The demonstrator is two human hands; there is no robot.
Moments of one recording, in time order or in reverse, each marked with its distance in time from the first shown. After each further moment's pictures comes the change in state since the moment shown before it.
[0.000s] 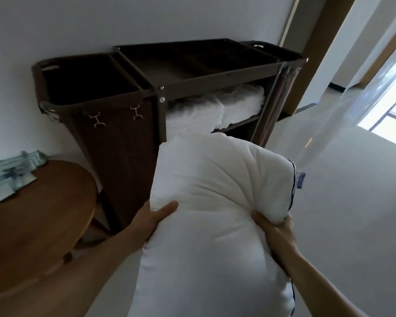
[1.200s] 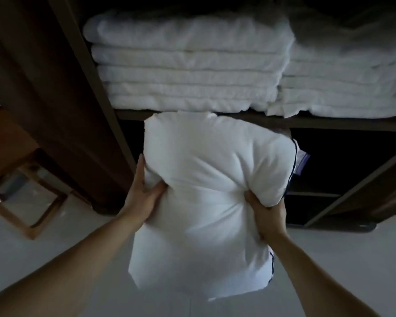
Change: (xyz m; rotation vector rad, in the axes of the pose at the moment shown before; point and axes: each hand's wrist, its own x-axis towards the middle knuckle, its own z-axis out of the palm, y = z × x) left_hand 0.406 -0.171 0.117 0.324 0.855 0.233; right_hand 0.562 0.161 0.245 -0.070 -0.685 -0.219
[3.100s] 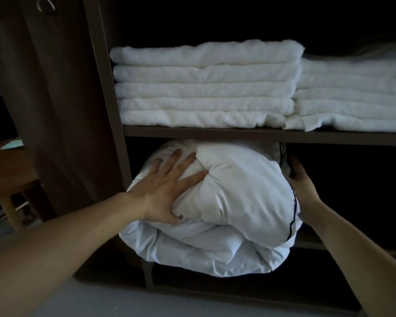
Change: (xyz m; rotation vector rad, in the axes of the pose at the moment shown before) left_hand 0.101 0.001 0.007 1.382 -0.149 0.761; right_hand 0.127 -0.062 0.027 -0.021 -0.131 -0.388
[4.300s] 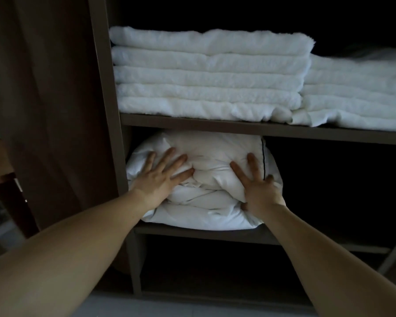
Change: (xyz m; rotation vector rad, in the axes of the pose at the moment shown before) left_hand 0.026 -0.015 0.053 0.239 0.013 -0.140; right_hand 0.002 0.031 0.072 -1.418 -0.176 -0.317
